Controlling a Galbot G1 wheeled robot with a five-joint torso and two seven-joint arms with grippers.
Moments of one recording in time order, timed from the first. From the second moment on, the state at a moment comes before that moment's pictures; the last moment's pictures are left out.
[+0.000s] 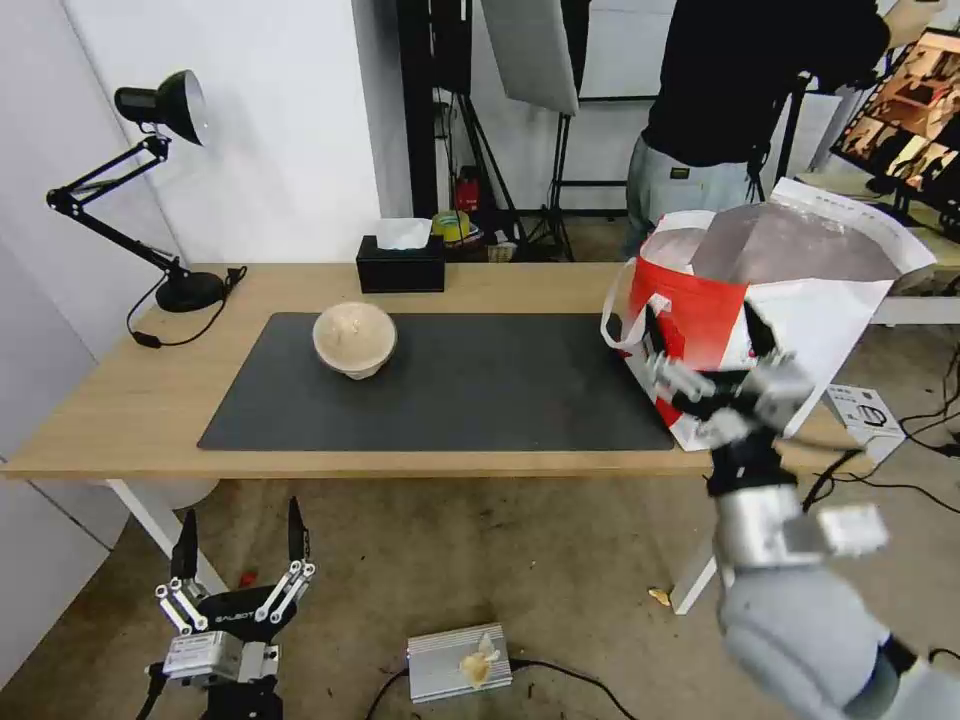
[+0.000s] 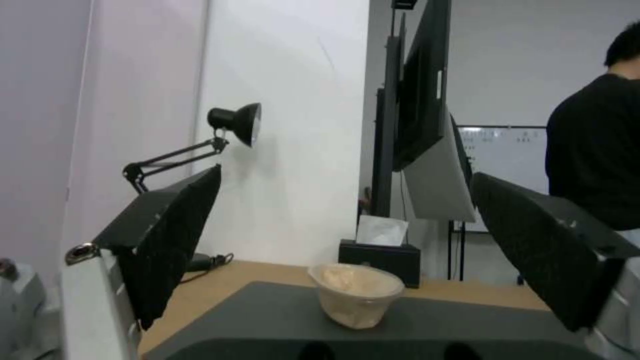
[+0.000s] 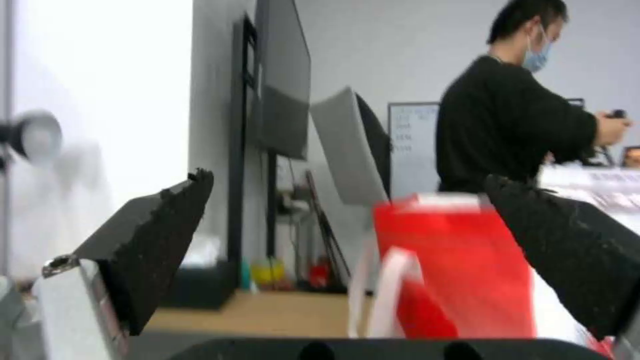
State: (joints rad) left arm 1.95 -1.59 -0.55 -2.19 -0.01 -0.80 -0.09; right arm -1.40 0.79 0.19 2.36 0.27 0.21 0.66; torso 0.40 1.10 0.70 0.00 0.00
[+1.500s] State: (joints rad) left arm 1.96 -1.59 -0.55 -2.20 -0.01 -0.80 -0.13; right arm -1.66 0.84 0.11 2.30 0.17 0.13 0.75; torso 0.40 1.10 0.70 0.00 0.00
